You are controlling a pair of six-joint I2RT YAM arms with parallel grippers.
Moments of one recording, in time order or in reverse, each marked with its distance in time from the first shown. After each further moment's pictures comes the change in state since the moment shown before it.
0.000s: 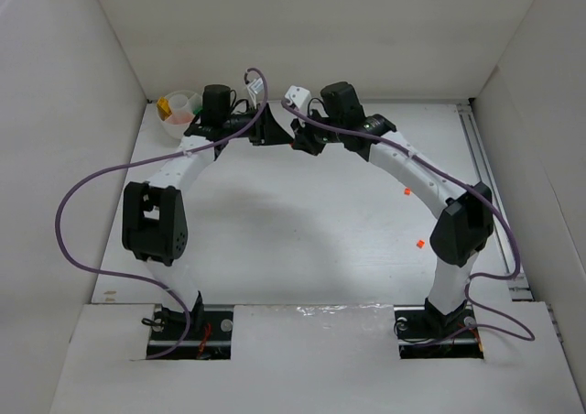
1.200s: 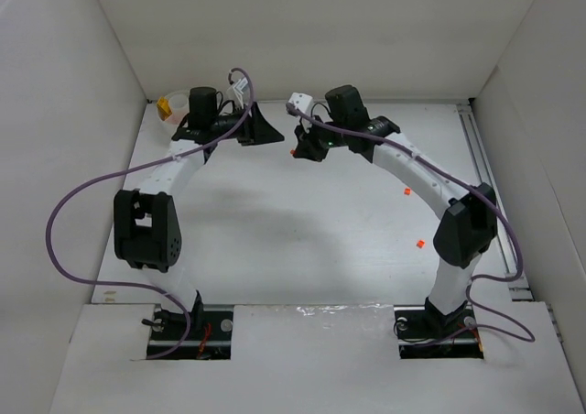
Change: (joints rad) left arm 0.070 -0.064 -0.072 0.003 -0.037 -0.008; right arm -0.034 -0.027 -0.052 -0.020 -0.147 -0.027
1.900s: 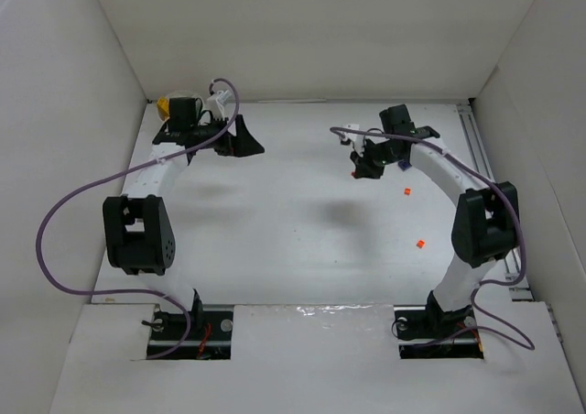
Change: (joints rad) left arm 0.115 -0.036 -0.018 -0.240 -0.066 0.348; right arm -0.319 -0.057 -0.320 -0.203 -0.032 -0.527
